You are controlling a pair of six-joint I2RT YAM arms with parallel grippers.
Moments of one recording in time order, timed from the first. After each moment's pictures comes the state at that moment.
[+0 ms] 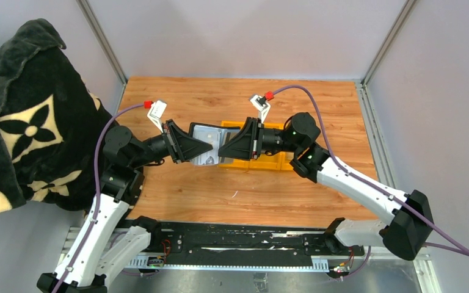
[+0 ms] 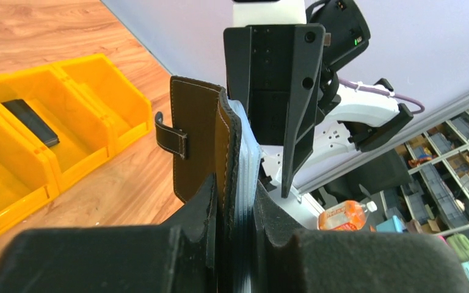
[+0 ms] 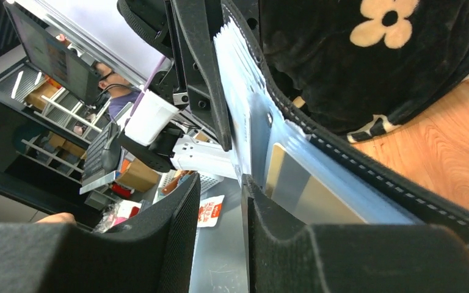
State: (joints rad) left arm -0.32 0.73 0.87 -0.02 0.86 -0.81; right arm 0.80 1.21 0.98 0.45 -0.76 0.91
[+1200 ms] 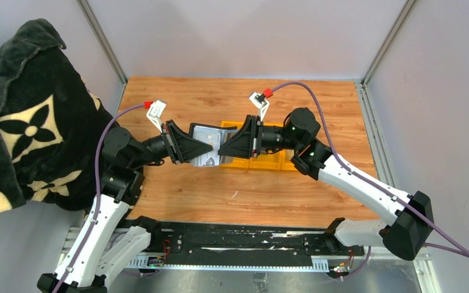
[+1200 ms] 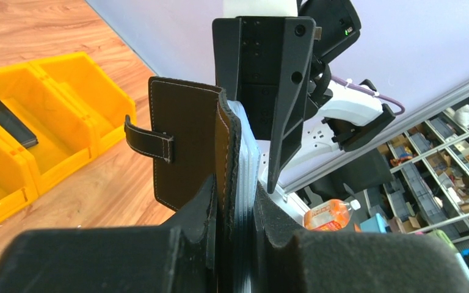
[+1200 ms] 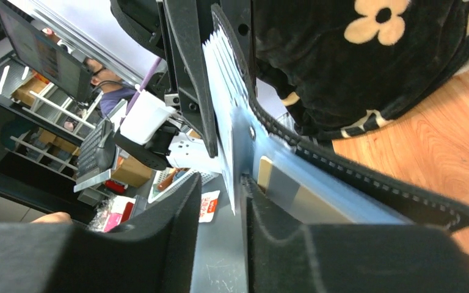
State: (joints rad) left arm -0.31 0.73 0.86 0.02 0.88 -0.88; right arm 0.79 1.22 1.04 0.34 -0.77 0.87
